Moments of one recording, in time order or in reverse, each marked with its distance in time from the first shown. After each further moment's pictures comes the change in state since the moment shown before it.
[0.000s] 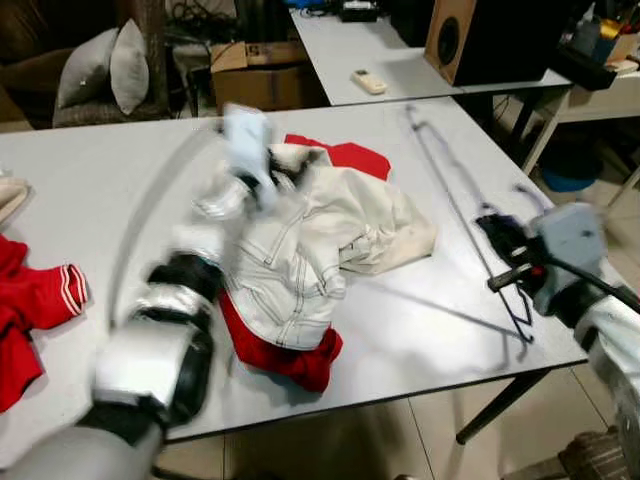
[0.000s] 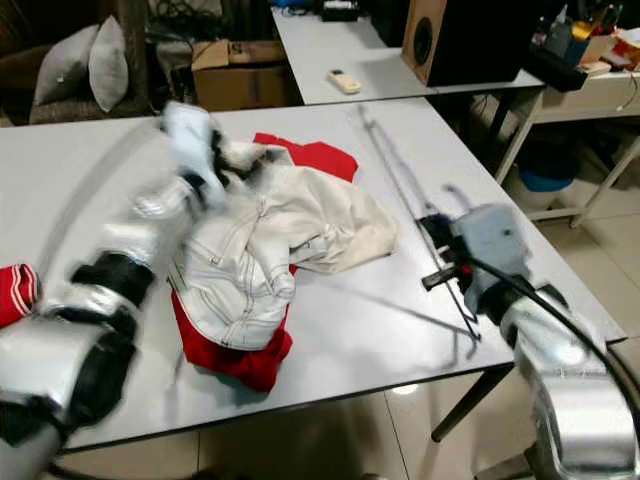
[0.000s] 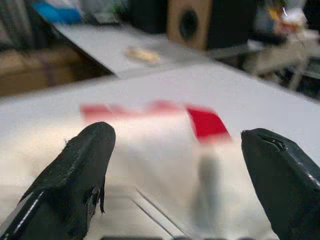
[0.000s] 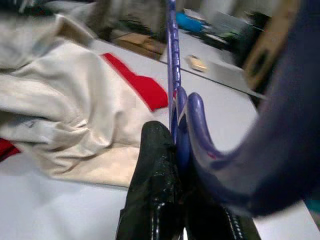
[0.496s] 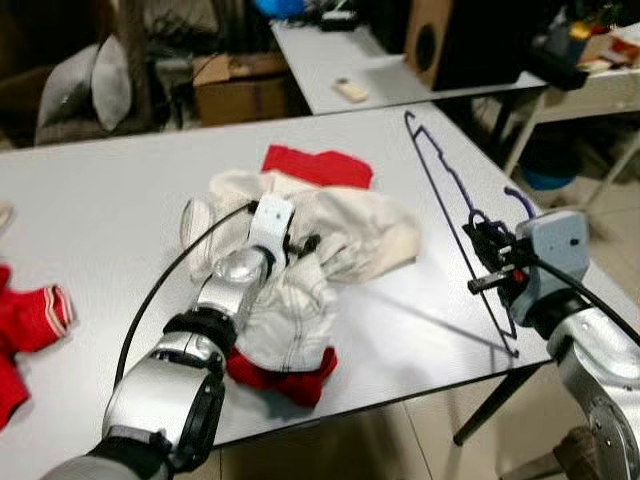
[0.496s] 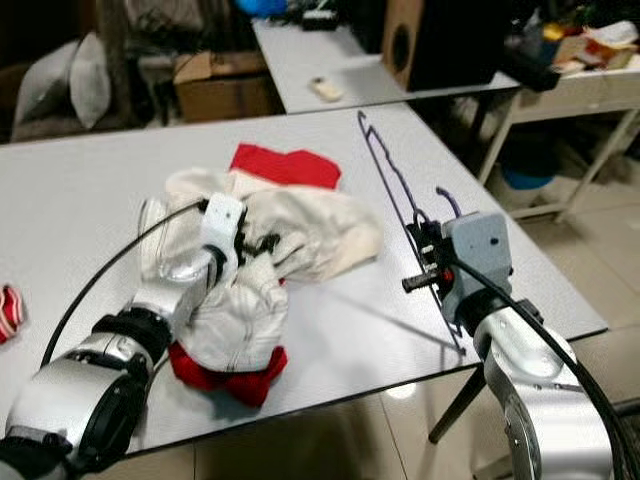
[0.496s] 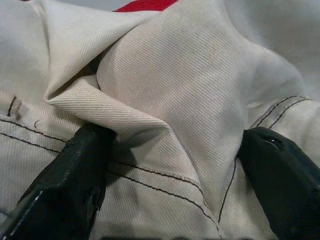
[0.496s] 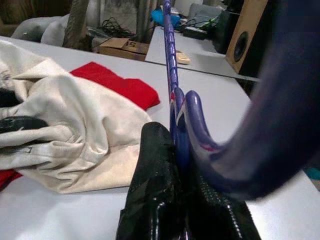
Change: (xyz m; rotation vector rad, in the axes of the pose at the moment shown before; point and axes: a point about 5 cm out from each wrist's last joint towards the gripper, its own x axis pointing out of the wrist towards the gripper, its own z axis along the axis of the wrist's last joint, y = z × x) left arm -0.025 -0.012 -0.091 0.103 0.302 0.020; right arm 0.001 0.022 0.002 0.115 0.020 -0.031
